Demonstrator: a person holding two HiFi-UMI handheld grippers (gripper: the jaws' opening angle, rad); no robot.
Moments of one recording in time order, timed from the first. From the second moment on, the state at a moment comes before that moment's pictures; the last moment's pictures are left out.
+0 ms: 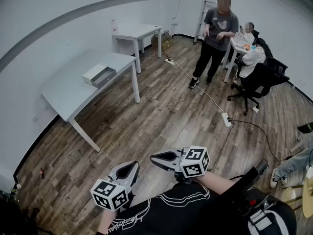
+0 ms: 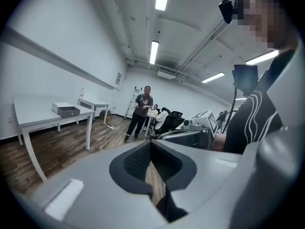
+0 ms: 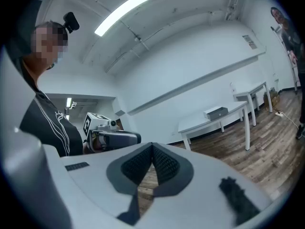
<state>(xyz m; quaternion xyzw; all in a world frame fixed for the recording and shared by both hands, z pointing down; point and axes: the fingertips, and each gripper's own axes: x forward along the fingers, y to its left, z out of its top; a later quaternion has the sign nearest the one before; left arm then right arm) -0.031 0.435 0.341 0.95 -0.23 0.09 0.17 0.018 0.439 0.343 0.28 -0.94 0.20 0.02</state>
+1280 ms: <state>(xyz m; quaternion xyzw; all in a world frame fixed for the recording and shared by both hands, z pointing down) 0.001 0.029 0.358 0.94 -0.29 0.10 0.16 0.031 0.018 0.344 0.24 -0.96 0.16 0.06</state>
